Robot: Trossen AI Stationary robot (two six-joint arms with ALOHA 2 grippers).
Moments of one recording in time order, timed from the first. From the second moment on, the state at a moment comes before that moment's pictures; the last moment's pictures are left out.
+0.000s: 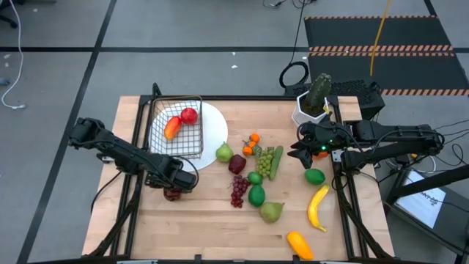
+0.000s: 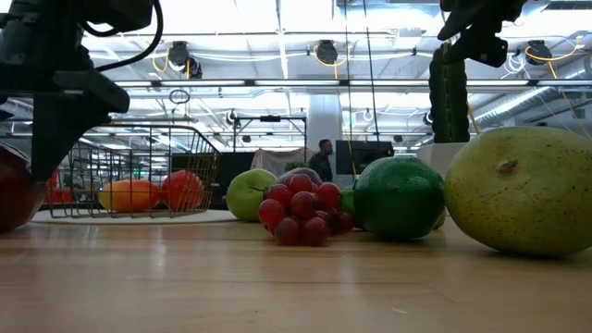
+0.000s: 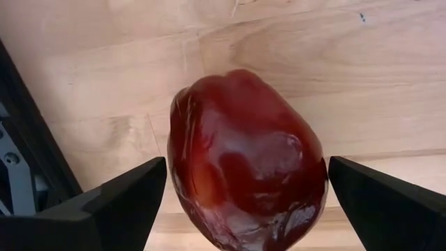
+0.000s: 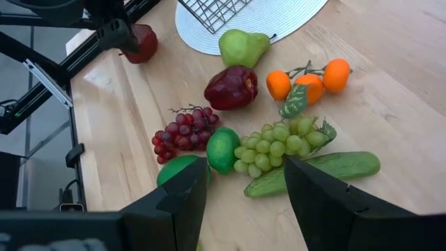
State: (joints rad) left arm -0.34 1.43 0.87 -1.04 0.16 -1.77; right arm 0.01 0.86 0.90 -0.76 0.05 0.66
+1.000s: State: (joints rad) left arm -0.35 1.40 0.87 -0.80 0.19 -1.73; right arm 0.02 0.86 0.90 -0.76 0.05 0.66
